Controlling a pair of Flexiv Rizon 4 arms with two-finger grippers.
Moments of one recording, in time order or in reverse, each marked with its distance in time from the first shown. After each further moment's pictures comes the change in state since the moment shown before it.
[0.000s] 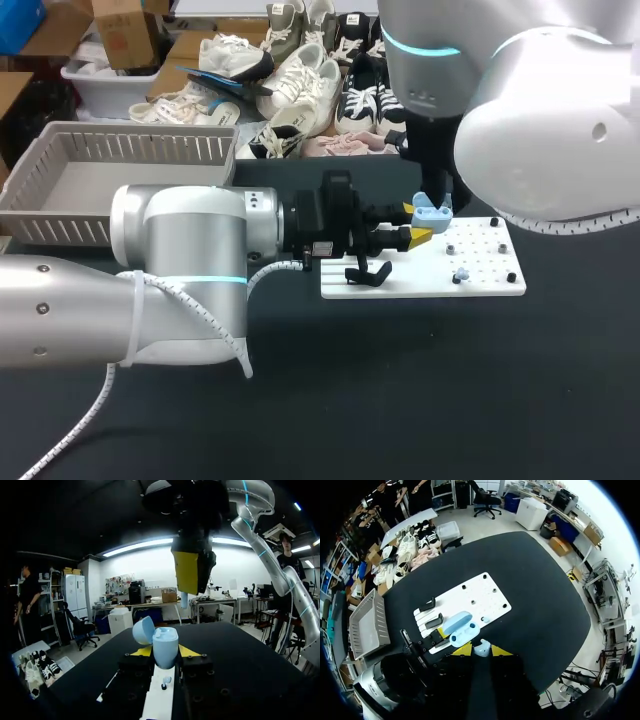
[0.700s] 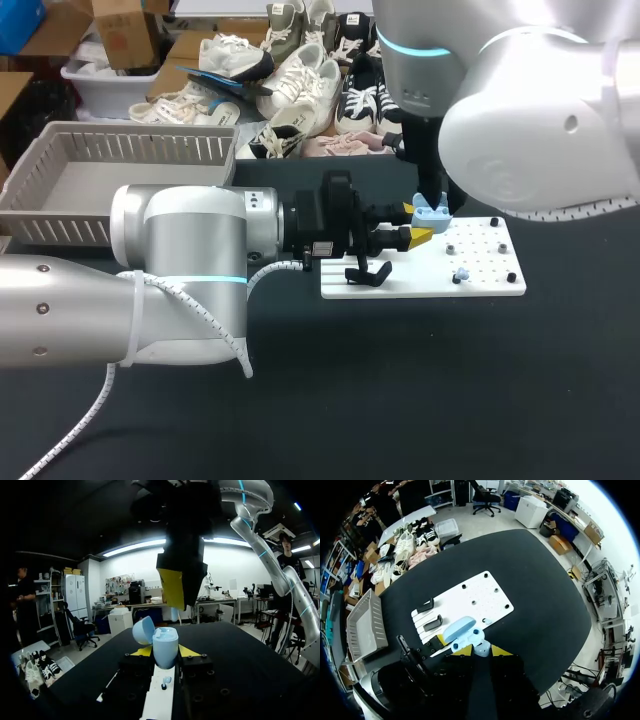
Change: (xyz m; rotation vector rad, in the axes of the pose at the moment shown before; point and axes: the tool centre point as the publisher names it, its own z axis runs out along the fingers) left arm 0.000 0.000 0.000 0.000 0.000 0.000; right arm -0.006 0.007 0.015 0.016 0.022 0.002
